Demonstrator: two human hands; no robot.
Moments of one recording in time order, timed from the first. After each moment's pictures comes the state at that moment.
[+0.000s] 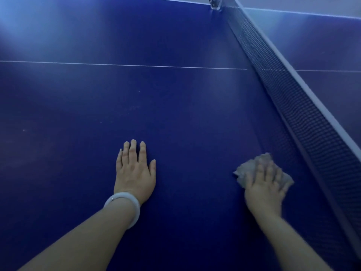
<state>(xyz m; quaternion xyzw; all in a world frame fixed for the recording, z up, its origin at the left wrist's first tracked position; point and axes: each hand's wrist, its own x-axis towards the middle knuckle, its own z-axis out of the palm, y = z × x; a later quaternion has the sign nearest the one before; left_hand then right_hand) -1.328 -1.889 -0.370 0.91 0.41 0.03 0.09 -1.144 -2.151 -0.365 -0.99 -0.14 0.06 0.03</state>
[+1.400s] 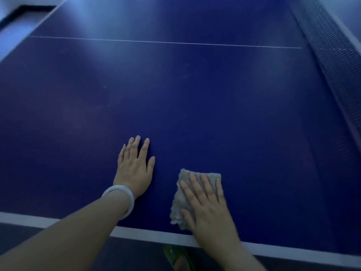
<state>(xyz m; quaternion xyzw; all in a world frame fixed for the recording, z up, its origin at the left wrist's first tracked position) -1.502 -1.934 -0.364 0.88 0.46 0.01 0.08 -1.376 -2.150 -0.352 -0.80 -0.60 0.10 0.03</state>
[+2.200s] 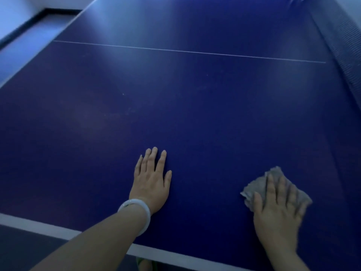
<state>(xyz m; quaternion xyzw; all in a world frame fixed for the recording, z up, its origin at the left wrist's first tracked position) -1.502 -1.932 -0.366 0.89 0.46 0.00 0.08 -1.292 -2.151 -0.358 -0.96 -0.27 0.11 0.03</state>
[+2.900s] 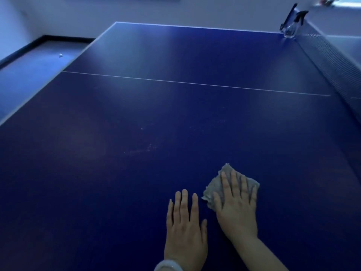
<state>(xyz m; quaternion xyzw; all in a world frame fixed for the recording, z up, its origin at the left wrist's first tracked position) -1.509 -1.931 -0.343 0.90 0.41 -0.04 0.12 -1.360 -1.970 -0.361 -0.91 -0.41 0.07 0.04</state>
